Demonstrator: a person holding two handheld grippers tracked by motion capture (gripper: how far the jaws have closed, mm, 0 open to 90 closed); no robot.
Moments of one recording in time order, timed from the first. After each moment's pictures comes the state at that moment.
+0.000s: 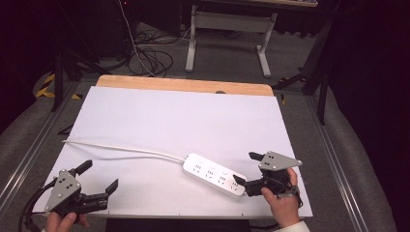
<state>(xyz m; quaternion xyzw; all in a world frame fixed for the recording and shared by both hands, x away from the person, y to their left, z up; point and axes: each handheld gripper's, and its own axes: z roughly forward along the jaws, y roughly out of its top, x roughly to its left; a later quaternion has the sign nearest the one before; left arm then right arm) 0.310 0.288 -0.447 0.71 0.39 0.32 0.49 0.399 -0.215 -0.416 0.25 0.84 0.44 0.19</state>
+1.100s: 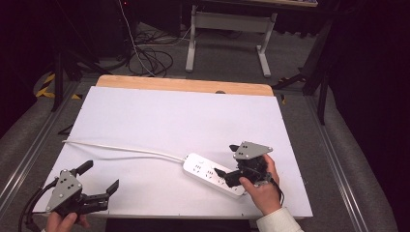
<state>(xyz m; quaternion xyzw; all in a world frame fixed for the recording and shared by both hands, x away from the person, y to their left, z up) 0.309 0.286 -0.448 0.71 0.39 0.31 0.49 0.425 -0.164 -0.415 0.22 0.86 0.42 0.18</state>
